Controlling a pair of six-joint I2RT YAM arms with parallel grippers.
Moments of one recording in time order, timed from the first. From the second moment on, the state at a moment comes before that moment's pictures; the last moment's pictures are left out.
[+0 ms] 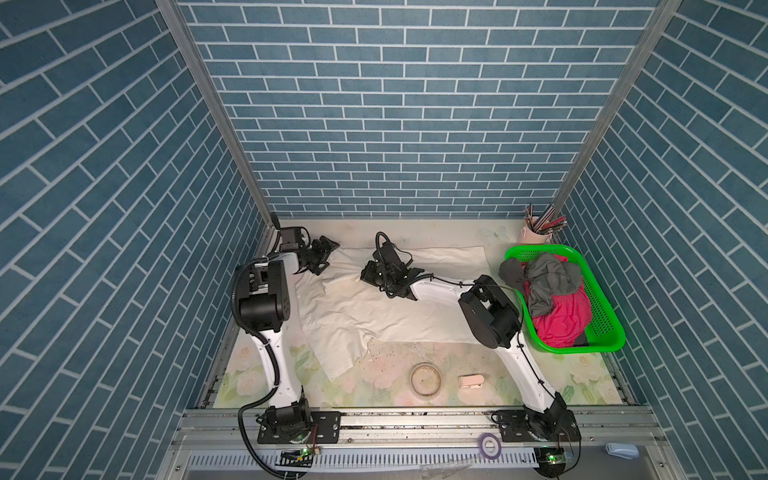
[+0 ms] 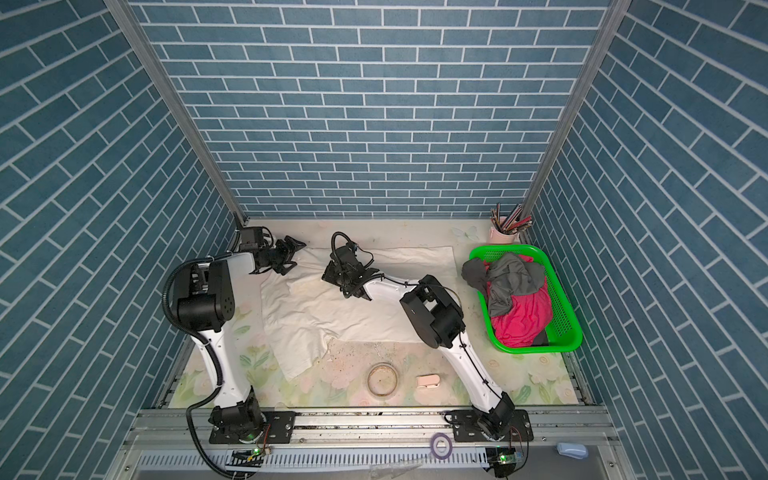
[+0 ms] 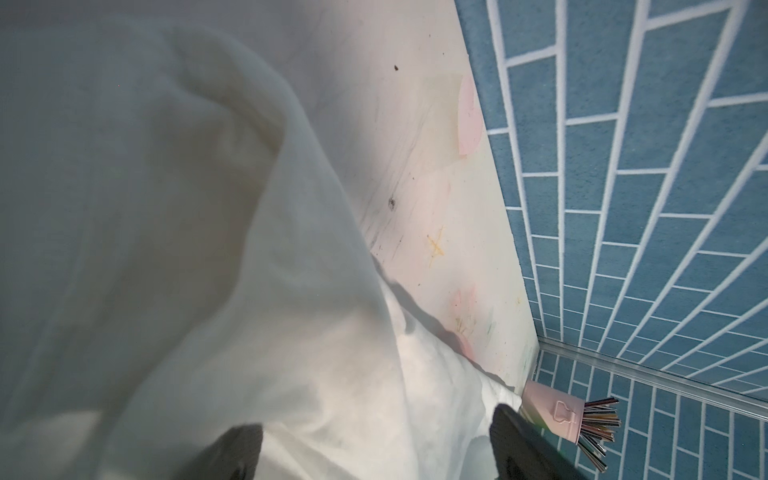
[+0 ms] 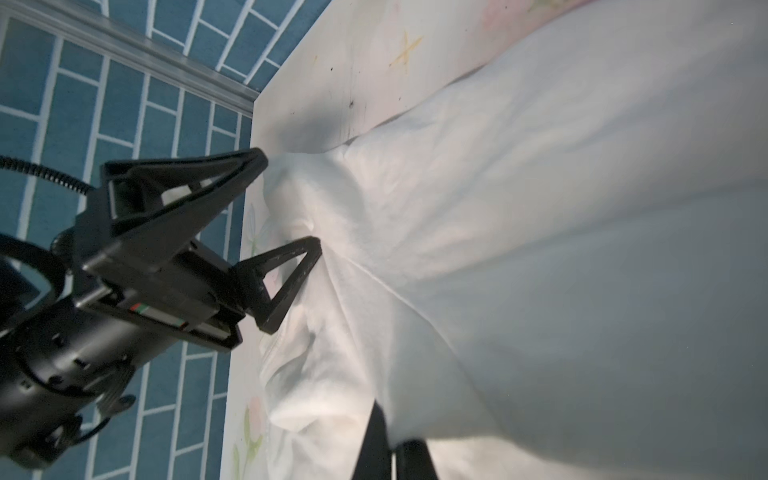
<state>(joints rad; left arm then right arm) 0.15 2.14 1.39 -0.08 0.60 -0.84 0.90 2.34 1.73 0.03 -0.07 1.01</state>
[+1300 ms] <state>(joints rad) 0.16 2.23 1.55 -0.13 0.56 -0.81 0.91 2.36 1.74 -0.08 -0.20 0.79</state>
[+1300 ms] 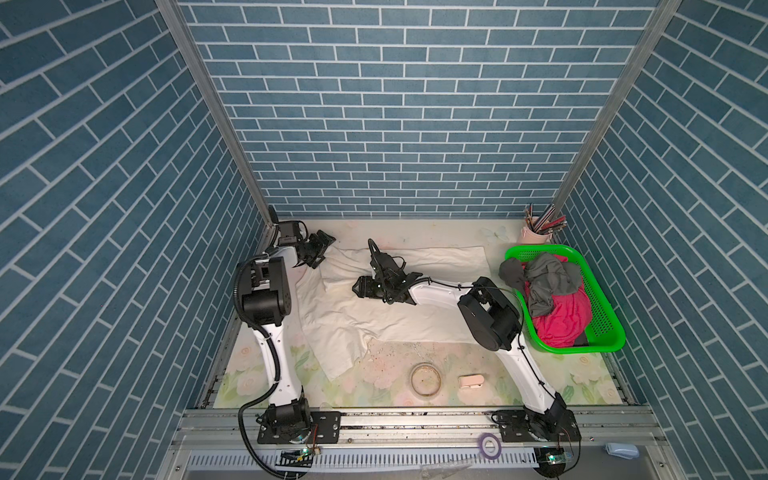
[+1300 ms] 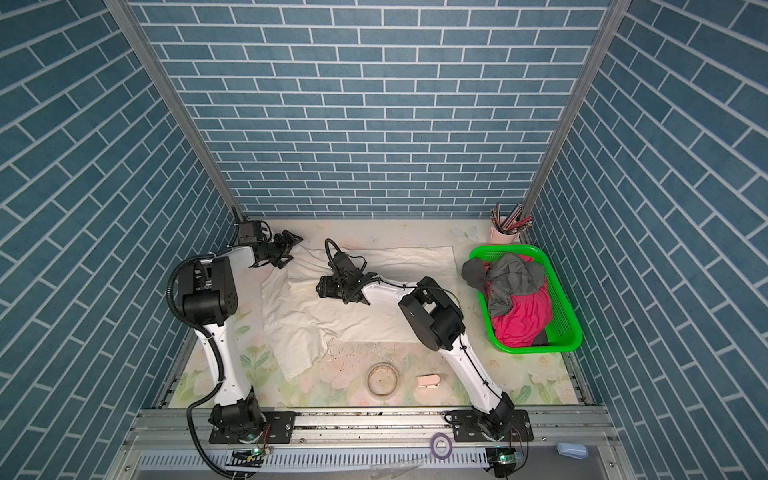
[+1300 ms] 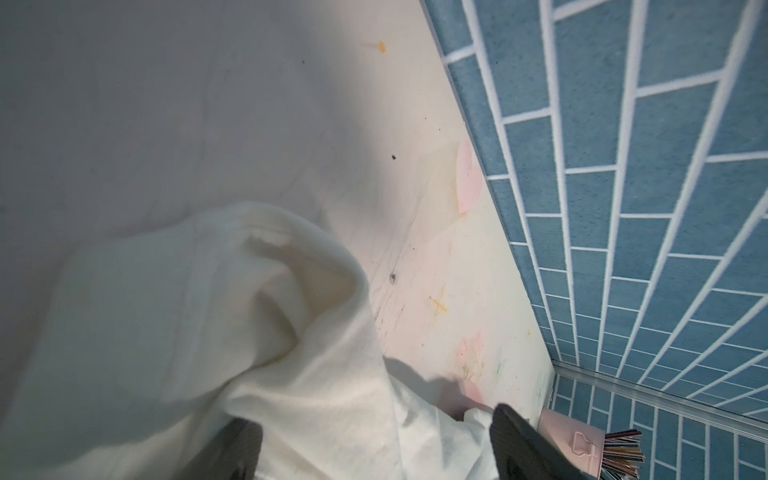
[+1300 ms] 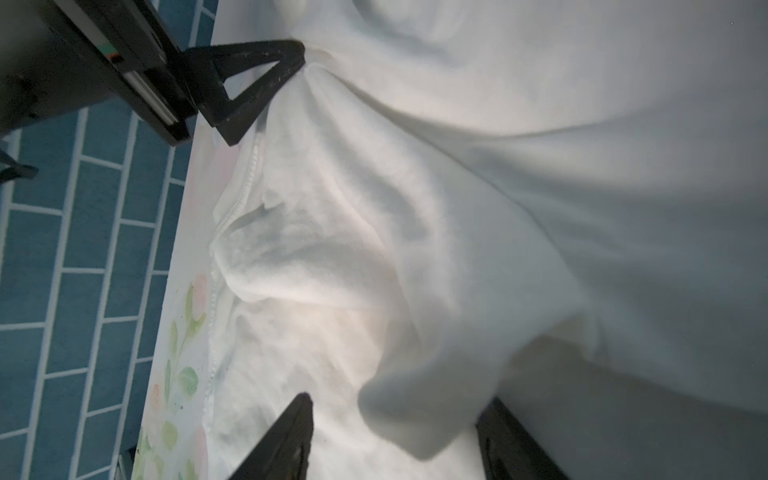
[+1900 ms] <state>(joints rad) 0.17 2.25 1.57 -0.14 0.56 -0.80 0.88 2.39 1.71 -0.03 -0.22 0.85</state>
